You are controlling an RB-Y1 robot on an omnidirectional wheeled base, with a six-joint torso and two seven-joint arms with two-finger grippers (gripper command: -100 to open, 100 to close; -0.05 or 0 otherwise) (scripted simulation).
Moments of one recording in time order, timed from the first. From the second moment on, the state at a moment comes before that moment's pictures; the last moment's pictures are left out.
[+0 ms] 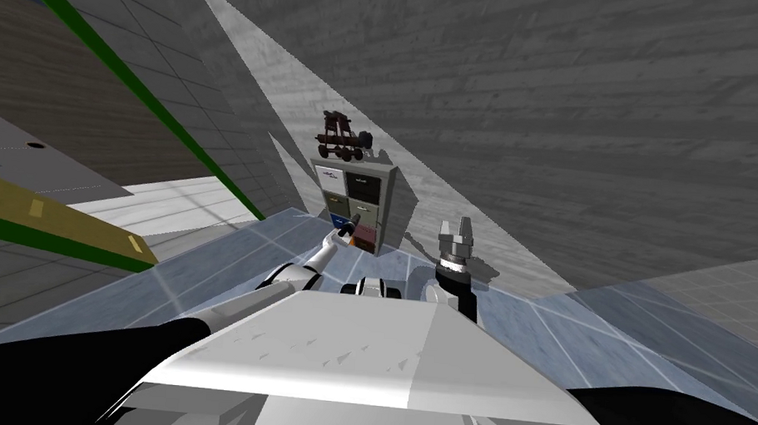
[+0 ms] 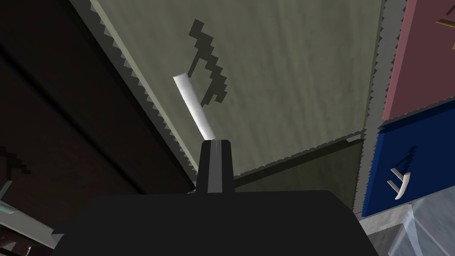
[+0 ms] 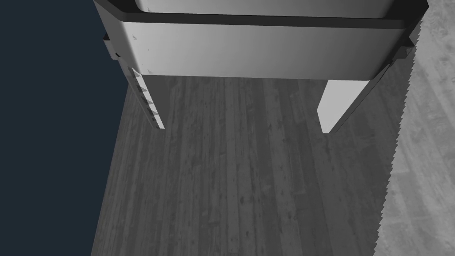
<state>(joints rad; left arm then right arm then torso) -0.51 0.15 -0.10 -0.86 -0.13 -0.11 0.04 0.54 -0.04 0.05 -2.26 -0.10 -0.56 0.14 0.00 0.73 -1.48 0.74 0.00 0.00</state>
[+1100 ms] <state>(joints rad) -0.72 0.14 -0.07 -0.59 -0.14 -0.16 0.07 0.54 -0.04 0.05 -2.26 -0.10 -0.56 0.14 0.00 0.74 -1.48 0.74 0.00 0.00</state>
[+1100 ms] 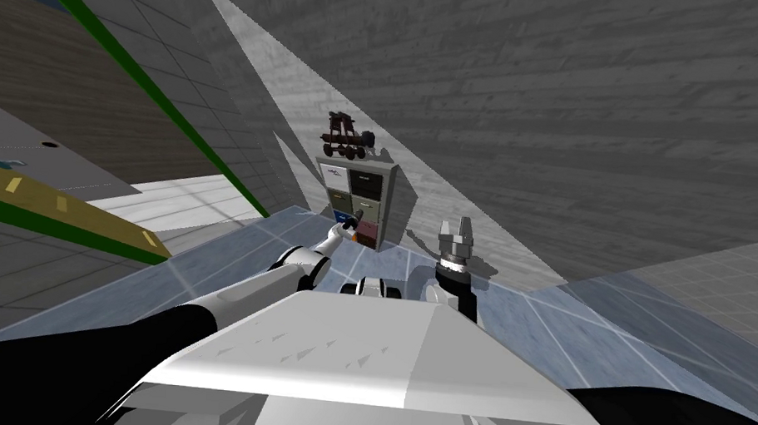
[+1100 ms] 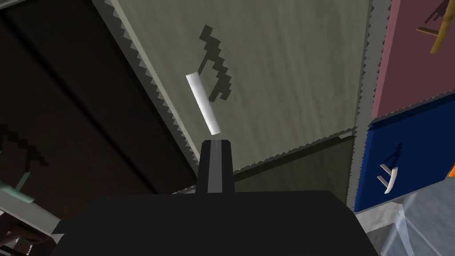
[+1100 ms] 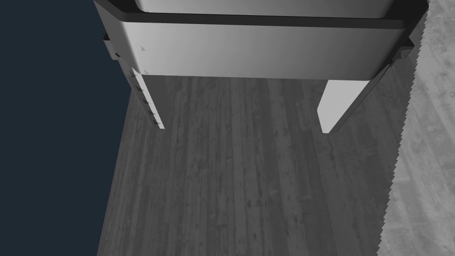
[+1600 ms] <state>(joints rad) -0.74 0.14 -0.07 -0.59 -0.14 -0.11 0.07 0.54 -0.04 0.05 -2.26 -0.10 -0.56 0.14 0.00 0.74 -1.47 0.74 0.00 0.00</state>
